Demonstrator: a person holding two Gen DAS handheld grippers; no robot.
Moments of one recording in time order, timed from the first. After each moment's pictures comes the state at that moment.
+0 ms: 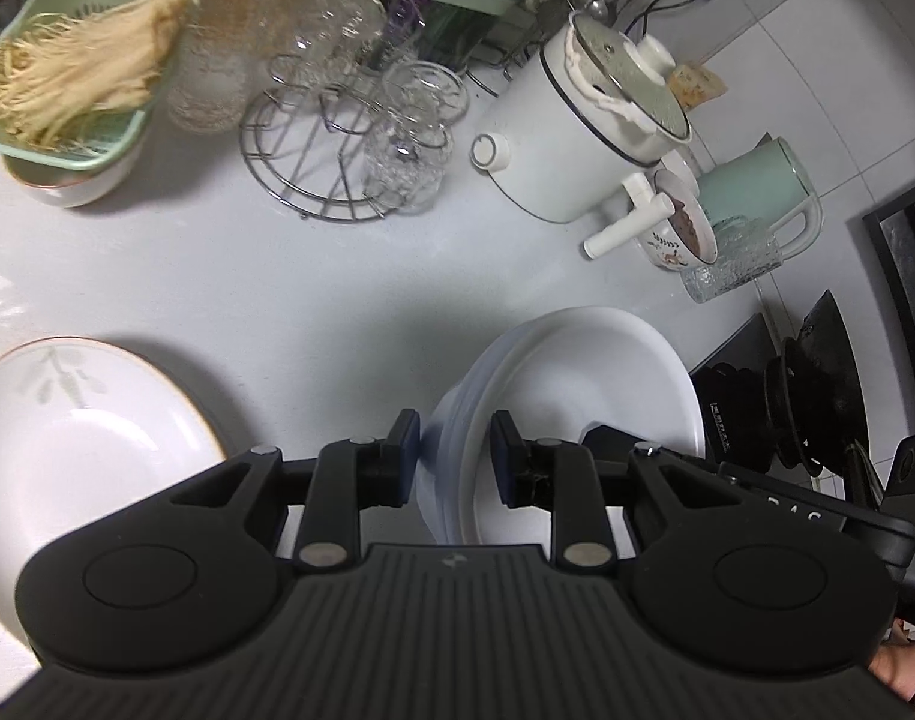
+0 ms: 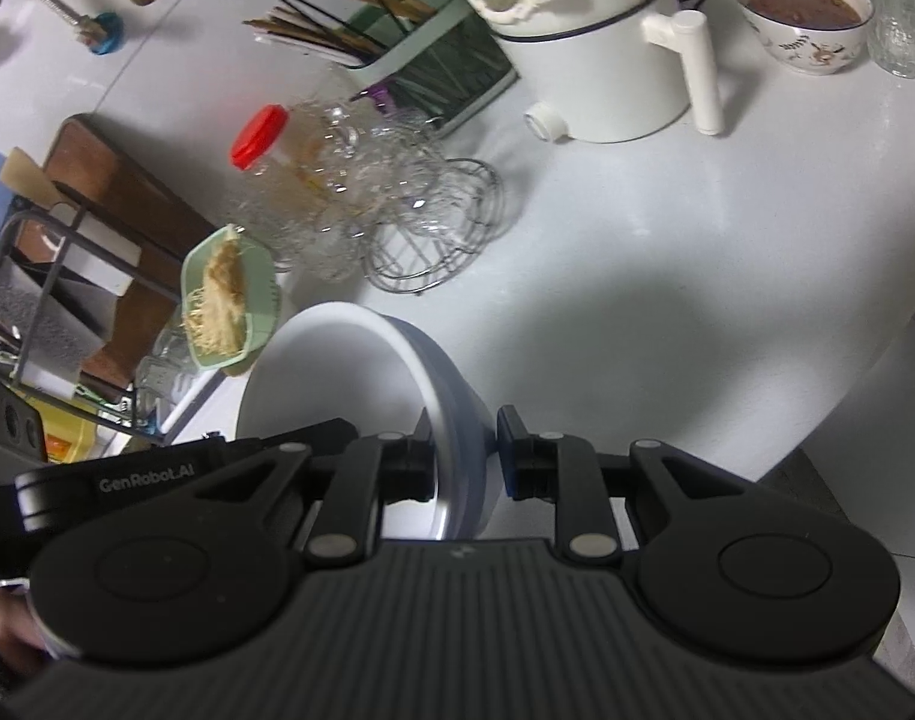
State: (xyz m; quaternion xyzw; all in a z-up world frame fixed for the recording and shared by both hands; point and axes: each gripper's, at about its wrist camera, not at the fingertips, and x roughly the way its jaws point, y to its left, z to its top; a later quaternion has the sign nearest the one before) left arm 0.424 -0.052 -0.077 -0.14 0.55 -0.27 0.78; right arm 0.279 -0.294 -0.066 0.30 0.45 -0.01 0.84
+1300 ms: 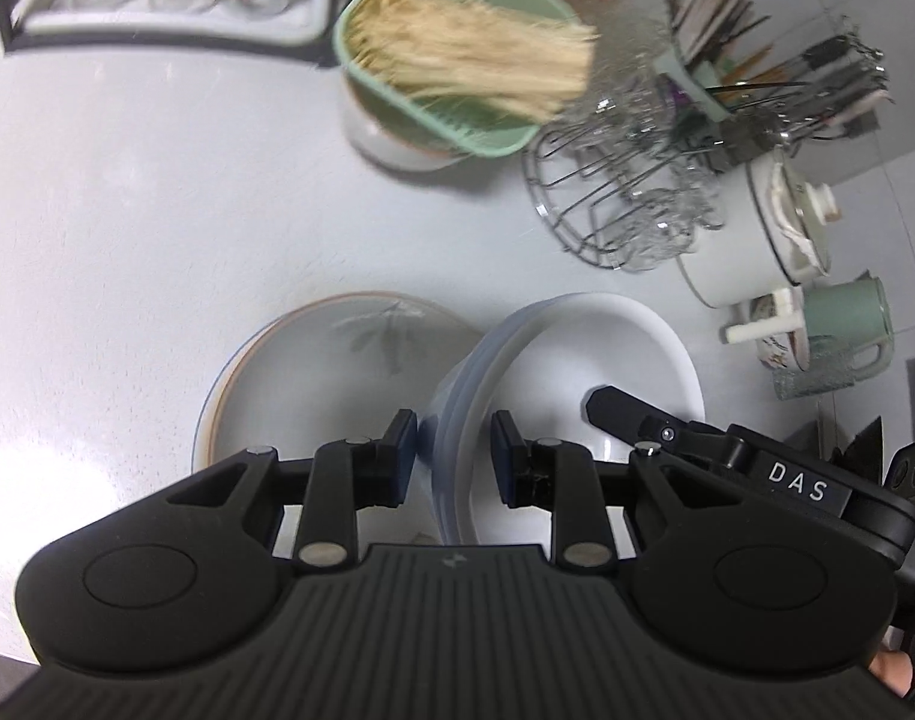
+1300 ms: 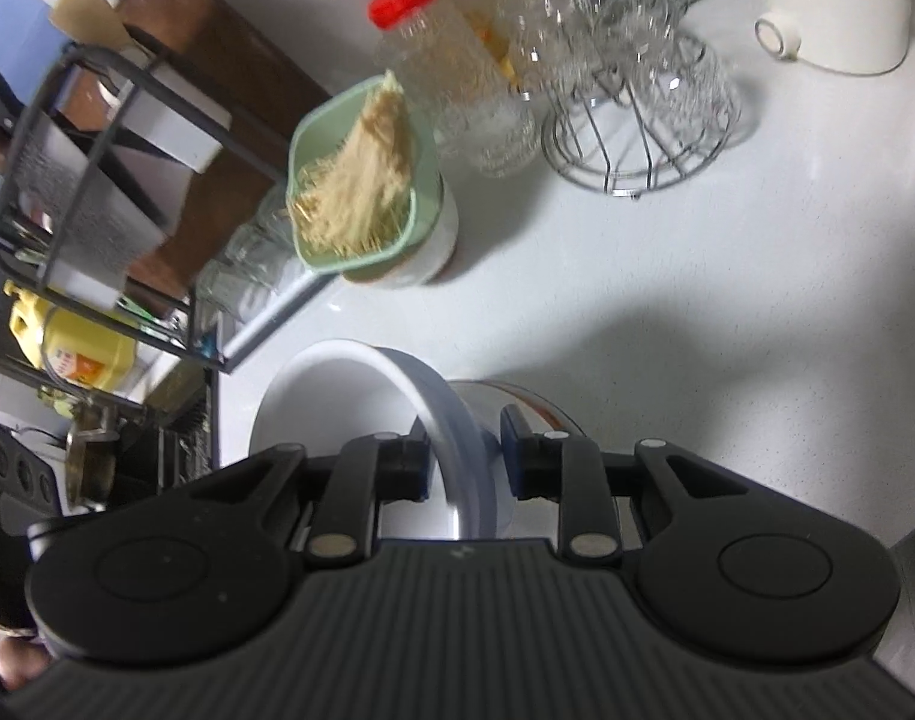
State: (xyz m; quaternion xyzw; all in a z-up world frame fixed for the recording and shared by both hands) left arm 0.427 0.117 -0.118 -0.23 0.58 -0.14 0.77; right arm 0.348 -0.145 -0.091 0.28 0.49 0.07 0.82
